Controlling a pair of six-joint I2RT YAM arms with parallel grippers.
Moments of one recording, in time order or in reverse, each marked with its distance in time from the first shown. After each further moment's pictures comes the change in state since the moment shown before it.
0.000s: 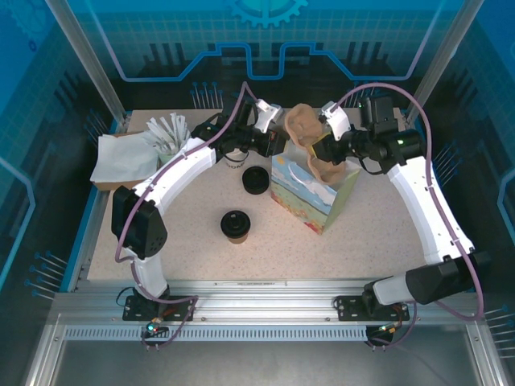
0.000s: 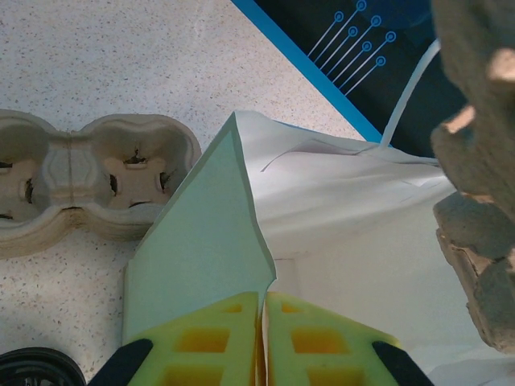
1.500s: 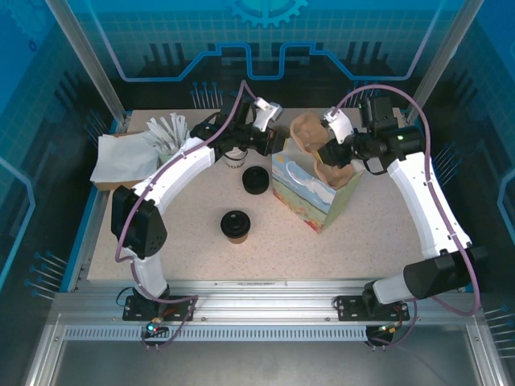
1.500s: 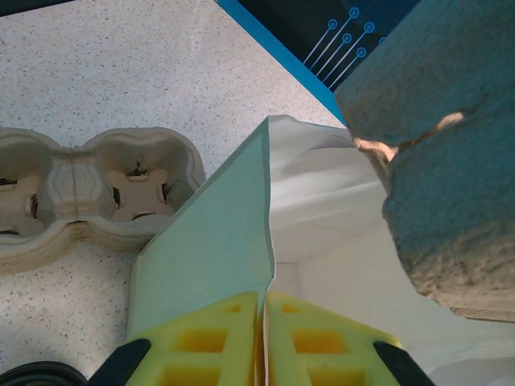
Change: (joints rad) left arm 0.015 0.000 -0.006 0.027 0.019 0.022; right arm -0.031 0.028 0.010 -0.107 0.050 -0.050
